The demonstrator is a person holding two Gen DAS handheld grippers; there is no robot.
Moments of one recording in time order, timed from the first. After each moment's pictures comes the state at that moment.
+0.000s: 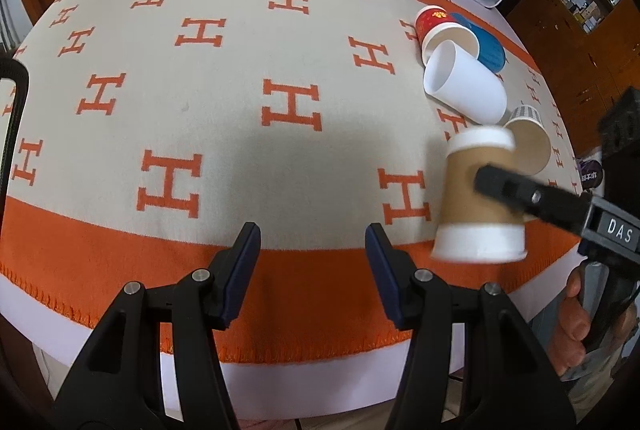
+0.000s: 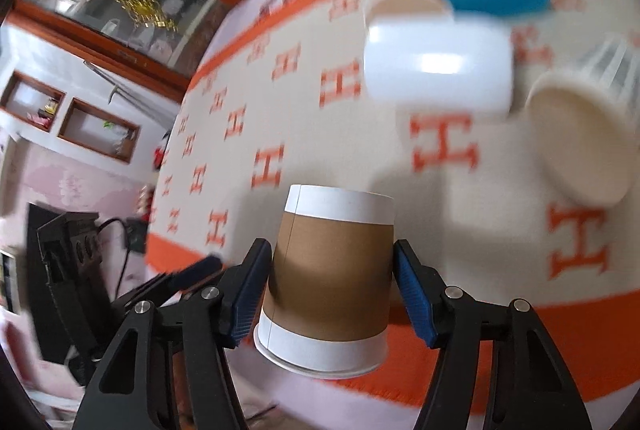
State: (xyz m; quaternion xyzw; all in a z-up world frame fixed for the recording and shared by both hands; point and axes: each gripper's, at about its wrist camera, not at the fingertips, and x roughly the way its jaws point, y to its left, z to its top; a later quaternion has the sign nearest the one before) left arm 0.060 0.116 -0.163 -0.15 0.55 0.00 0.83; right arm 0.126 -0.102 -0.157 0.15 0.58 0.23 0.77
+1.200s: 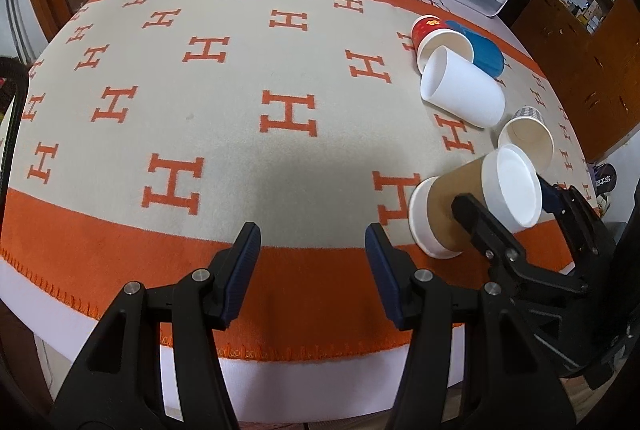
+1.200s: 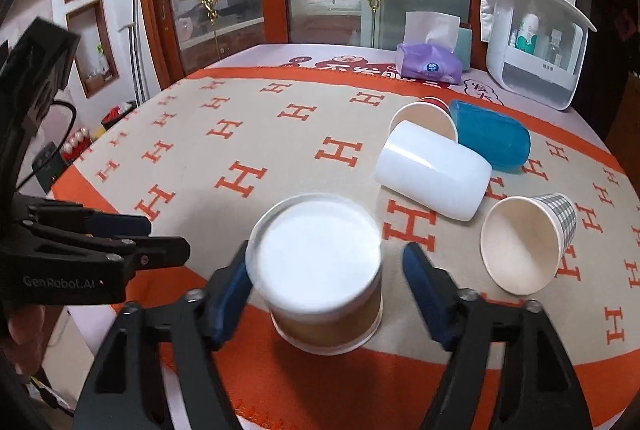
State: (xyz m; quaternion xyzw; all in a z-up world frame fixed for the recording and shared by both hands) left arm 0.043 0.098 -0.158 -0.12 0.51 0.02 0.85; right arm 0.050 -0.075 -0.148 -0.09 0.39 0.23 0.89
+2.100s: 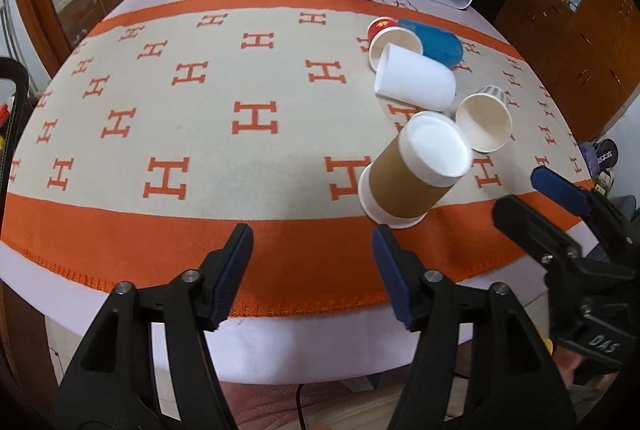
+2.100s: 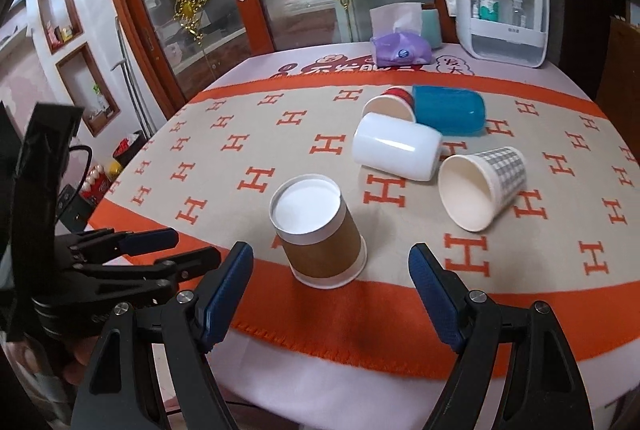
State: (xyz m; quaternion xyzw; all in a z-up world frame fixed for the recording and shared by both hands) left arm 0.004 0.055 -0.120 -0.07 0.49 0.01 0.87; right arm -0.004 -0.138 -0.079 -0.01 0.43 0.21 0.88
